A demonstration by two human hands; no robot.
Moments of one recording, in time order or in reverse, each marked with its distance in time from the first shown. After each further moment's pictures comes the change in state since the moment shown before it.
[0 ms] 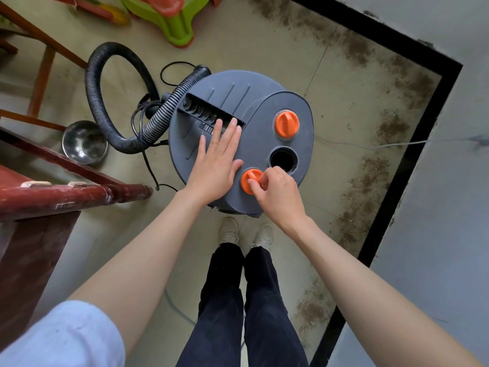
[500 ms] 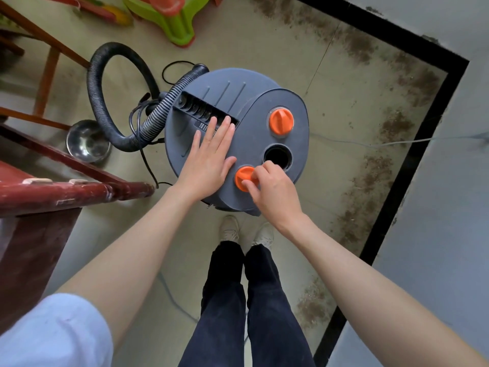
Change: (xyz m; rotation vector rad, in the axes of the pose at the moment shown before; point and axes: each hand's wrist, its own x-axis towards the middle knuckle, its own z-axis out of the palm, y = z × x) left_hand 0.000 -0.004 0.002 0.084 0.031 0.053; right_hand -0.003 0.013 0.003 -0.090 0.104 -0.270
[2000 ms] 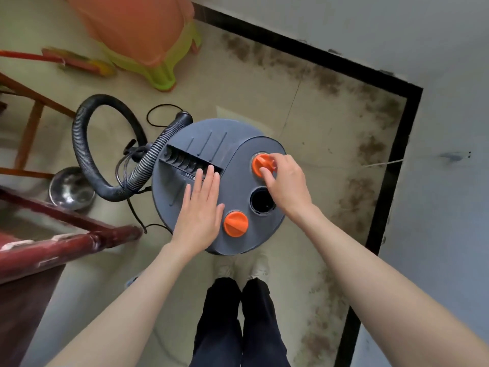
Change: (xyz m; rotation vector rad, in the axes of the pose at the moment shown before) left_hand 0.000 0.009 0.007 -0.033 0.037 -0.040; right_hand 0.077 0.024 -0.058 0.124 -0.042 0.380
